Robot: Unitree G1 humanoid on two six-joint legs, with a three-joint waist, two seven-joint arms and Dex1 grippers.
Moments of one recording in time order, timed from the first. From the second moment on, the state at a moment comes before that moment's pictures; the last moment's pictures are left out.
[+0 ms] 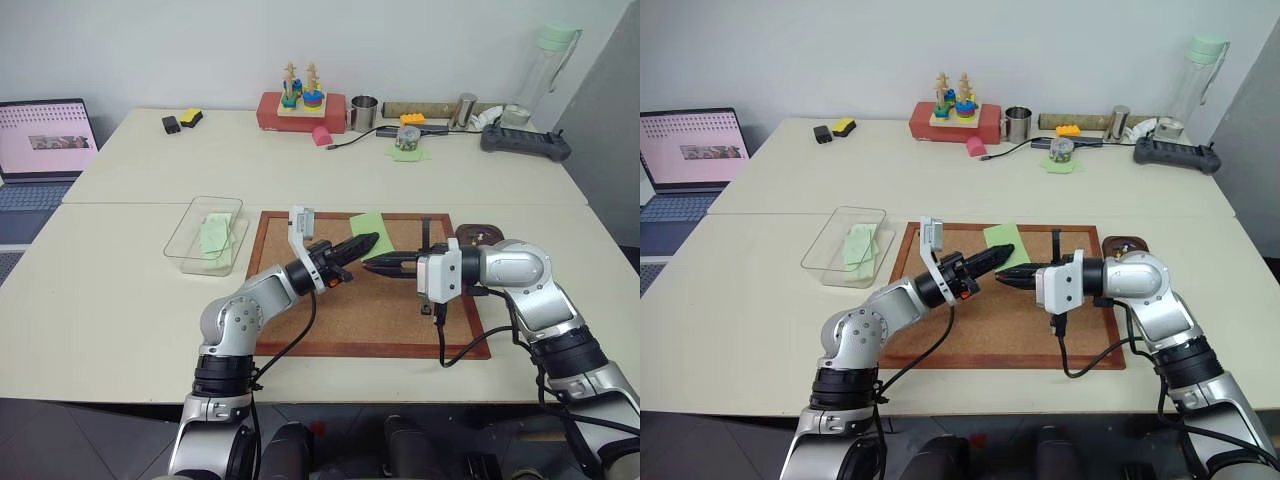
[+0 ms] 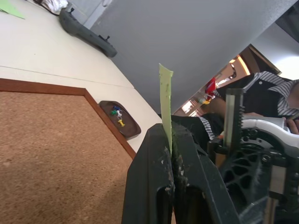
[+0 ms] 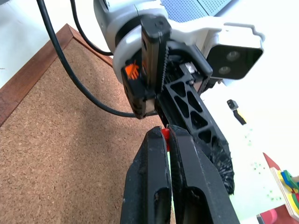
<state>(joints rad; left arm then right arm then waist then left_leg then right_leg) -0.48 0.10 0.08 0.00 -0.81 0.82 -0.58 -0.56 -0.59 0.25 0.08 0.05 -0.47 1.08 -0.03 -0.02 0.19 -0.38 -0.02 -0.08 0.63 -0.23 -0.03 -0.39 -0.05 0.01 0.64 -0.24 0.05</state>
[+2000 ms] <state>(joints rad) -0.30 0.46 0.28 -0.38 -0.51 0.62 -0.32 -0.58 -0.69 -0.01 -0.16 0.46 0.44 1.05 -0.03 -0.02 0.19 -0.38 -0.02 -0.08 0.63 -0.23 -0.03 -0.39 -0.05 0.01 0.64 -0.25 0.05</state>
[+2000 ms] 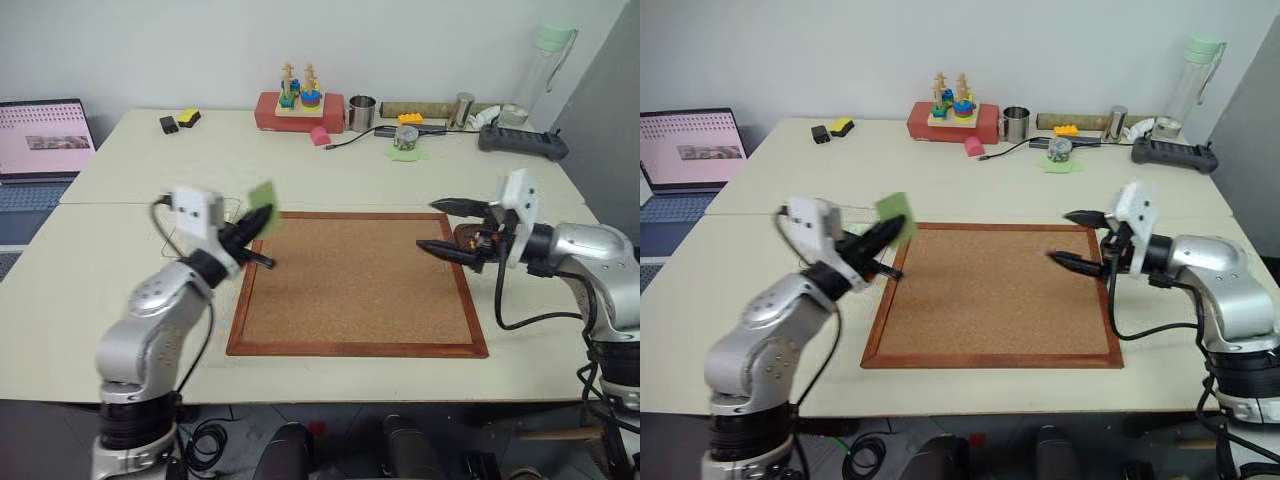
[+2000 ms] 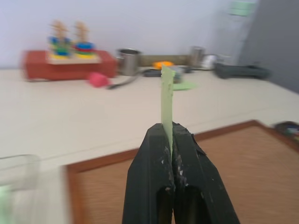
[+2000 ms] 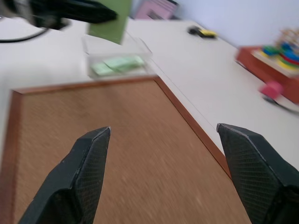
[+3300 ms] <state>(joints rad) -0.23 0.88 0.40 -0.29 -0.46 0.75 -0.61 -0.63 -0.71 0.05 -0.17 0.49 0.52 1.12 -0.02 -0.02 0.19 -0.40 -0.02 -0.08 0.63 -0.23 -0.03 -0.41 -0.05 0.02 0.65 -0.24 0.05</state>
